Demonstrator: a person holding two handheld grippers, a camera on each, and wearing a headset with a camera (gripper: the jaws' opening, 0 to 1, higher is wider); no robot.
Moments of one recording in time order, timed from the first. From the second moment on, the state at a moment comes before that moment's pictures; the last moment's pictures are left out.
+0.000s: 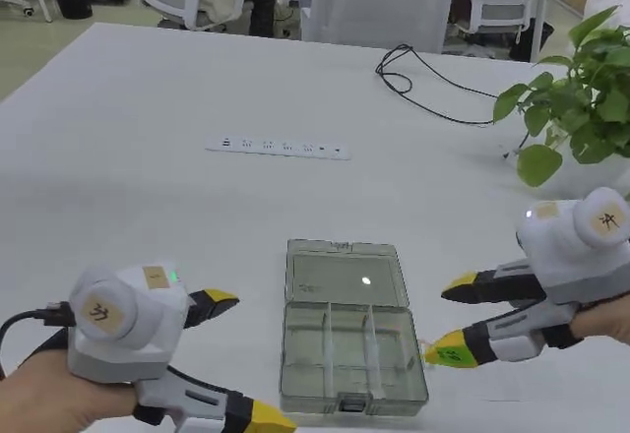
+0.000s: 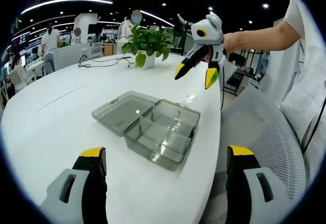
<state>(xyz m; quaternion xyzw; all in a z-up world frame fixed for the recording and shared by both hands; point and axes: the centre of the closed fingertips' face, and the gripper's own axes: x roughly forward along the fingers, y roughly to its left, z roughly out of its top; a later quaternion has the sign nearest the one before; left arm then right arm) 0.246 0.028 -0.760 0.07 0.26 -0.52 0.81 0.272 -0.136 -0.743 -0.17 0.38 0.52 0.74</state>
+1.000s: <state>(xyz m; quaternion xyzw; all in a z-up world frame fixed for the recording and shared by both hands) 0.253 0.031 -0.762 0.07 0.27 -0.52 0.81 0.268 -0.184 -0.842 -0.40 0.41 0.58 0.58</state>
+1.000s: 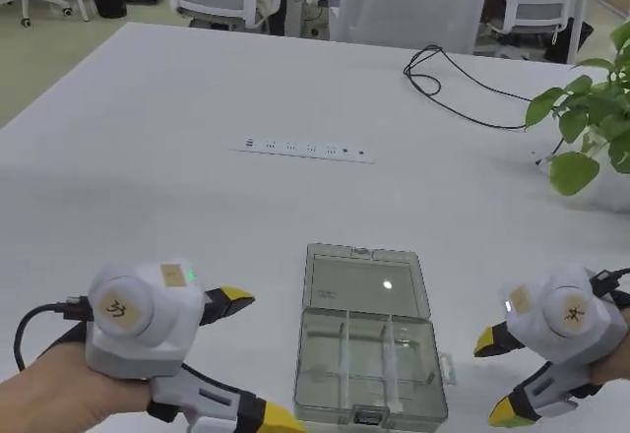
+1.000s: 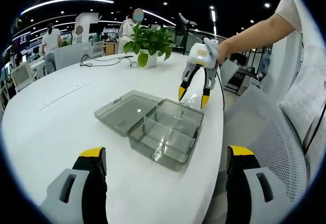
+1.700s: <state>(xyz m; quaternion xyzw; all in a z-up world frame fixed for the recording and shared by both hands) 0.253 0.029 -0.765 0.07 0.27 -0.52 0.81 0.267 -0.184 -0.857 -0.44 0.41 0.58 0.55</state>
